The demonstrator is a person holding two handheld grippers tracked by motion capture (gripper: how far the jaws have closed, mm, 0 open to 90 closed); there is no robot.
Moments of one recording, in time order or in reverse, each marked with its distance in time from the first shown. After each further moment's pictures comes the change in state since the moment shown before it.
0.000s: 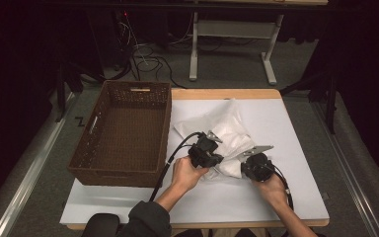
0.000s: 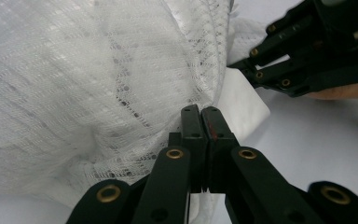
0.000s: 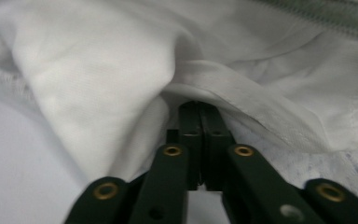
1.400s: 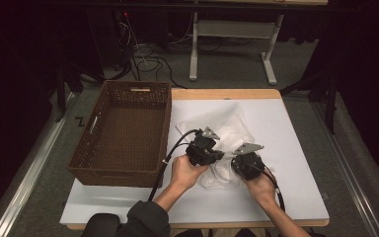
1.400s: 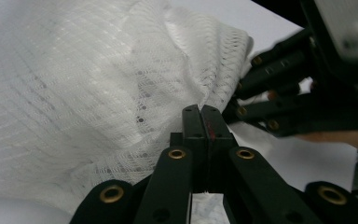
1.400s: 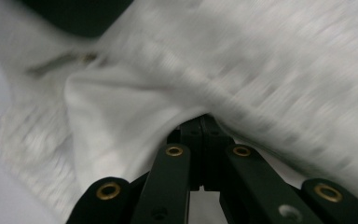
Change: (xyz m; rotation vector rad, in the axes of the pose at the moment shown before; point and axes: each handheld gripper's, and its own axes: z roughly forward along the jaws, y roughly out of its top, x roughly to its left) left arm -0.002 0.004 -0.016 -0.075 -0.037 0.008; right arm 0.031 0.031 -0.010 -0.133 -0.038 -0.046
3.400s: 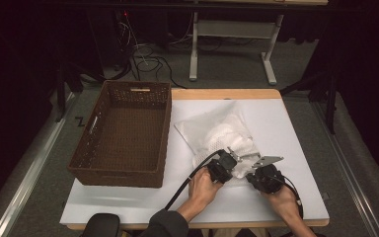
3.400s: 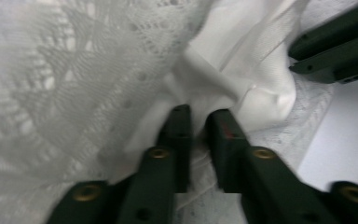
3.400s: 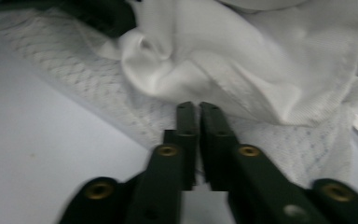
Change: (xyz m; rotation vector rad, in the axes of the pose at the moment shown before) left arm -0.040 -0.020 0.084 0.215 0.285 0.100; right arm -0.022 -0.059 -0.021 0.148 0.052 0.026
